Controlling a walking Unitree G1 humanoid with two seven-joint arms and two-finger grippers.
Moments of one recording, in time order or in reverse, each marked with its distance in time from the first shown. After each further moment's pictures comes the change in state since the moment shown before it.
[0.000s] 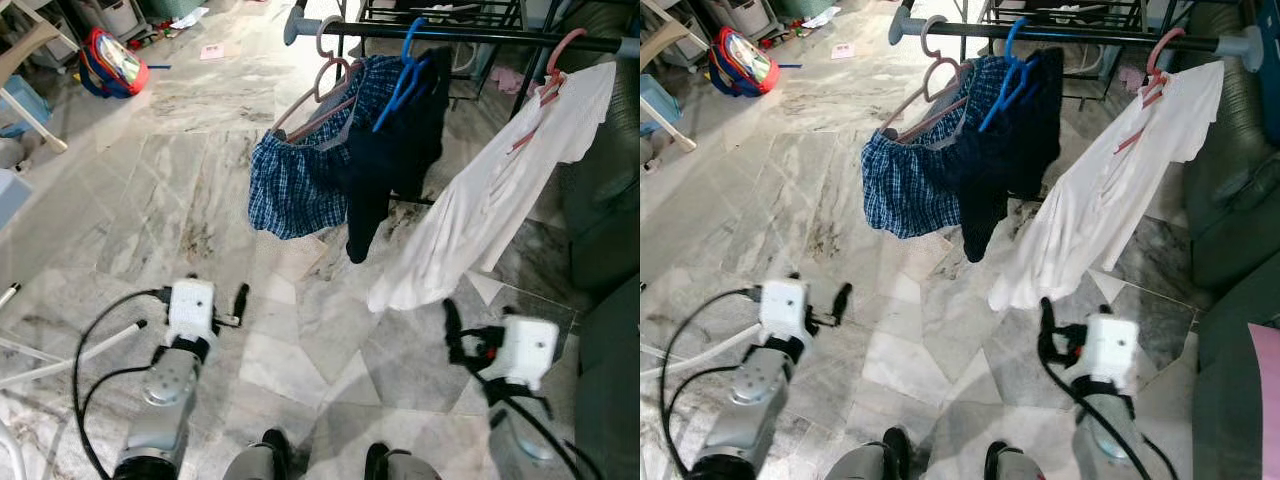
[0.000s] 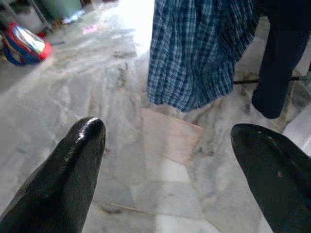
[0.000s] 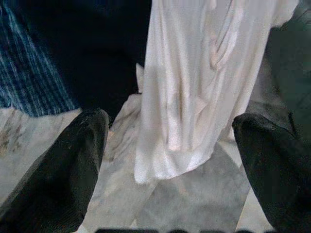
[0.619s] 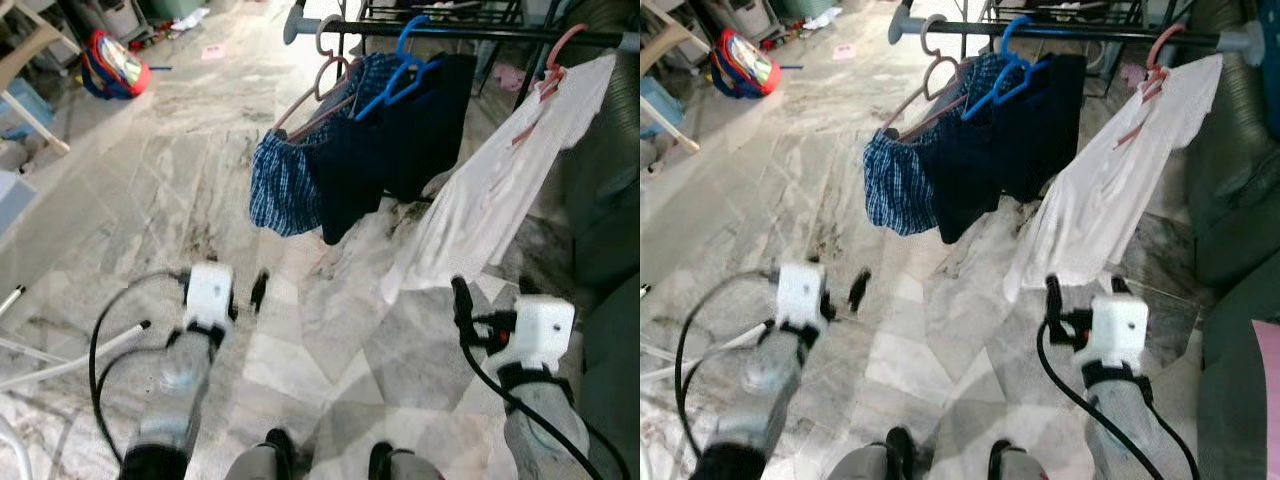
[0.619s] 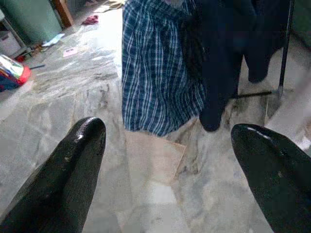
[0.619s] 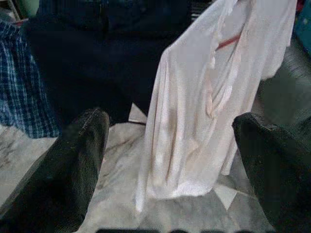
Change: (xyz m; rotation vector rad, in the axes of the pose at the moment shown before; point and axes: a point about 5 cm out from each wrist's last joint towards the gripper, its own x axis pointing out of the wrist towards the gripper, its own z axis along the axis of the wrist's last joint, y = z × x) left arm 0.019 -0.017 0.026 -0.011 -0.067 -0.088; right arm 0.001 0.004 0.036 -0.118 -0.124 0.019
